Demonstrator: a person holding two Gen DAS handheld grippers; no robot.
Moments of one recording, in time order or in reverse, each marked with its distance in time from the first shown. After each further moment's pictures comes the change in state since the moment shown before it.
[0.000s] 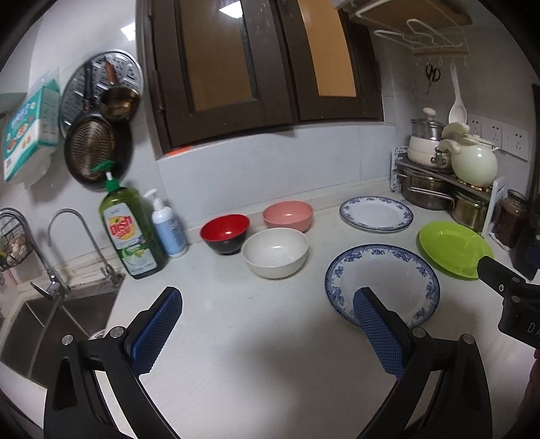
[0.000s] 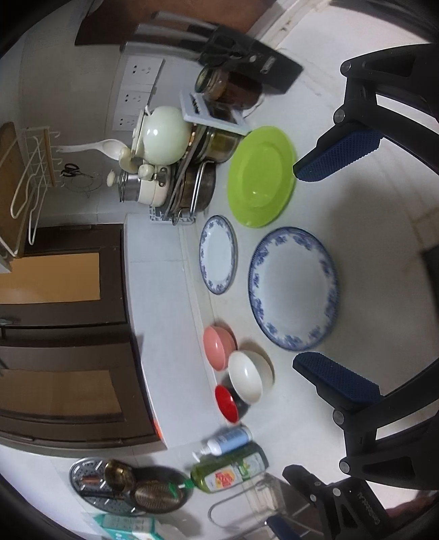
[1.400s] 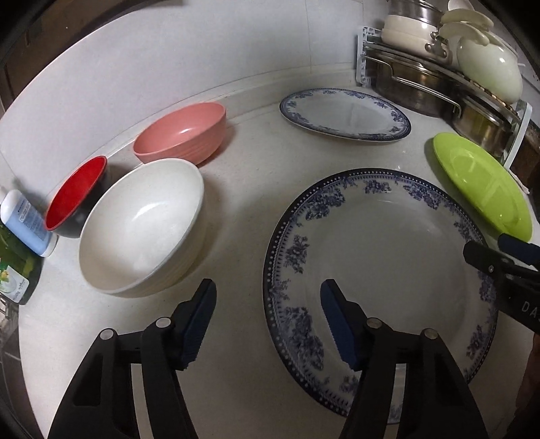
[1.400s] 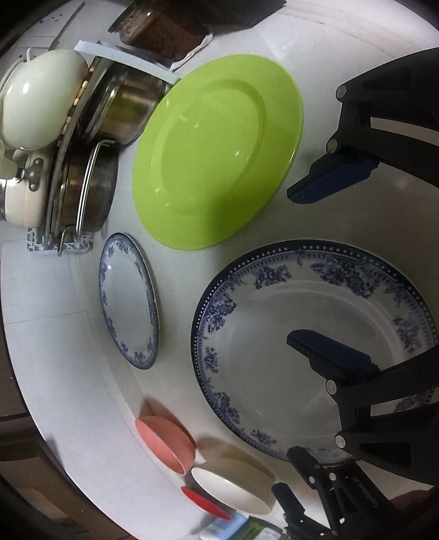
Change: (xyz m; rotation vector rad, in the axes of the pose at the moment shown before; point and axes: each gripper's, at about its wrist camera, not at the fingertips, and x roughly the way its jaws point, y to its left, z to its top) left arm 0.245 -0.091 -0.003 0.184 0.396 -0.249; right arm 0.227 -0.043 -0.009 0.134 0.394 -0.064
